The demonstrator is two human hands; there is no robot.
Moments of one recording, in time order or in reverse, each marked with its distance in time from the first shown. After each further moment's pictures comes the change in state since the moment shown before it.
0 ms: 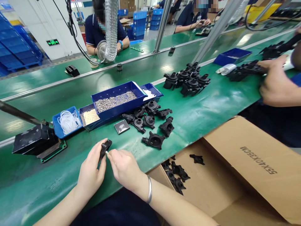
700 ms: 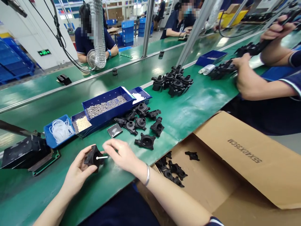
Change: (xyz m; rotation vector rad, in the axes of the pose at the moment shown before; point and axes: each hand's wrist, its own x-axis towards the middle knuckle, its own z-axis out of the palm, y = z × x) left_hand 0.009 -0.030 -0.015 -0.835 -0.179 -0.494; right_hand 0.035 0.033 -0.026 0.411 -0.161 0.218
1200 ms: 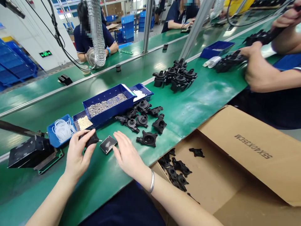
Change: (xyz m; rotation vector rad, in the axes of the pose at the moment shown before) left_hand 0.041 0.036 -0.004 0.874 0.160 0.604; right_hand -0.029 0.015 0.015 -0.385 0.258 -0.113
